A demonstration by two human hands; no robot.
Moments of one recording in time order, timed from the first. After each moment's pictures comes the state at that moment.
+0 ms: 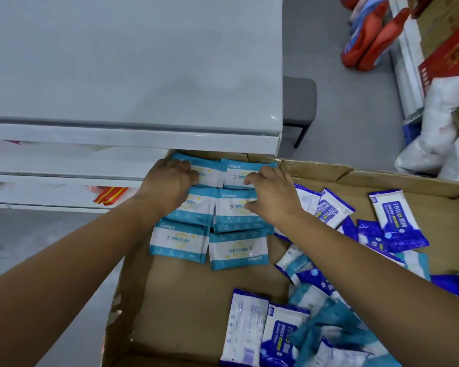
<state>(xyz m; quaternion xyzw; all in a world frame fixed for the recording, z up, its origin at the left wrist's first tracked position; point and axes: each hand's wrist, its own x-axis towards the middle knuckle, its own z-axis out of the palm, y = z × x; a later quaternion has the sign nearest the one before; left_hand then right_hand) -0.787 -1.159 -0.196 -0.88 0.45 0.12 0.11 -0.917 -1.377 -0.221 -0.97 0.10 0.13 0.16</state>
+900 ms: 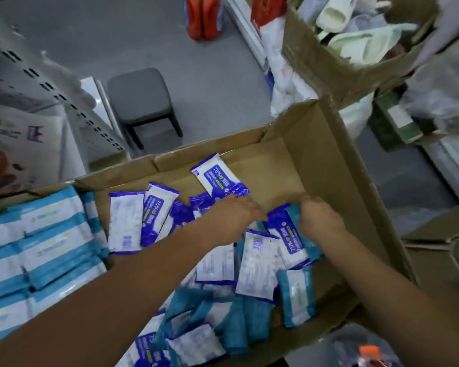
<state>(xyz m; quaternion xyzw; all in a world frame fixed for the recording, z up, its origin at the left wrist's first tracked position) -1.081 -1.522 -0.228 -0.61 0.74 0.30 0.01 -1.267 -1.639 -0.214 -0.80 0.51 0.25 0.20</state>
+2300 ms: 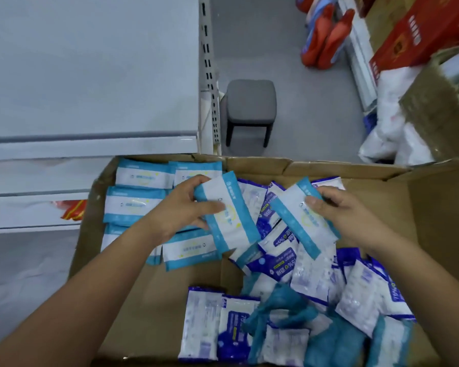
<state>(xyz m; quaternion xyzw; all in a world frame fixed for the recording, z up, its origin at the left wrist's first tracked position) -0.901 -1.269 -0.147 -0.69 0.06 0.50 -0.53 -1.081 -1.521 -0.135 -0.72 0.34 0.08 0.60</state>
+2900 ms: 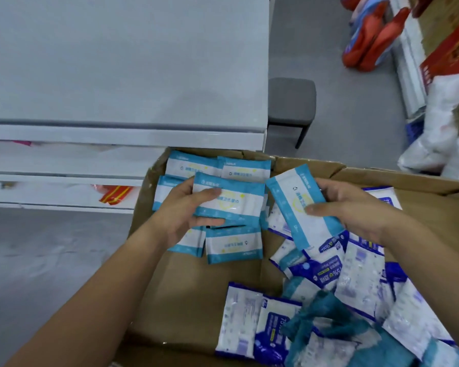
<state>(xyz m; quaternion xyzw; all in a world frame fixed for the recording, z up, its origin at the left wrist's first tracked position) -0.876 -1.190 -0.143 -0.63 -0.11 0.44 -0.63 -1.004 -1.469 -0.133 -0.61 0.27 0.26 0.69</state>
